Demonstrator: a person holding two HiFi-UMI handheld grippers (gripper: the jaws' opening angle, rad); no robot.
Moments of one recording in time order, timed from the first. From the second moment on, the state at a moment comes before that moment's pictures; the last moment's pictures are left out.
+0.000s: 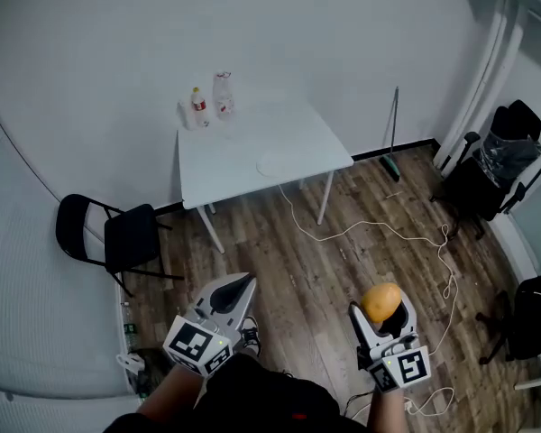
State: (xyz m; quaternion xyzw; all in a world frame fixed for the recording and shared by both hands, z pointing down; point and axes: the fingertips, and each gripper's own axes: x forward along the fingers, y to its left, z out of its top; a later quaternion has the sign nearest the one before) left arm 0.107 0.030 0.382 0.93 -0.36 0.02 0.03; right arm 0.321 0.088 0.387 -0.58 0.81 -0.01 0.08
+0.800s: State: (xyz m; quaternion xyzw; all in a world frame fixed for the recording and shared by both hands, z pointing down) left arm -0.037 -0.271 0.382 0.94 -0.35 0.00 0.02; right arm 0.158 -0.225 0.351 -0.57 0.82 0.00 0.03
